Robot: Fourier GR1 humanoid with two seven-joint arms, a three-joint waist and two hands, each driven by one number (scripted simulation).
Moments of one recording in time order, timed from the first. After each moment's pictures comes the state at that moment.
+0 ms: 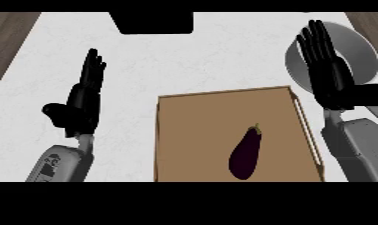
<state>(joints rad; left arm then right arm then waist) -0.20 0.25 -0.21 -1.47 0.20 0.43 -0.08 -0.36 -0.41 0.16 -1.36 -0.48 -0.15 -0.24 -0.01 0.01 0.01</state>
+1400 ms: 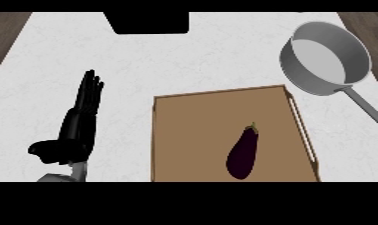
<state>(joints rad) -0.02 0.25 -0.24 -1.57 0.22 0.36 -0.17 0.77 -0.21 0.41 -1.85 0.40 -1.06 -0.32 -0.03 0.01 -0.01</state>
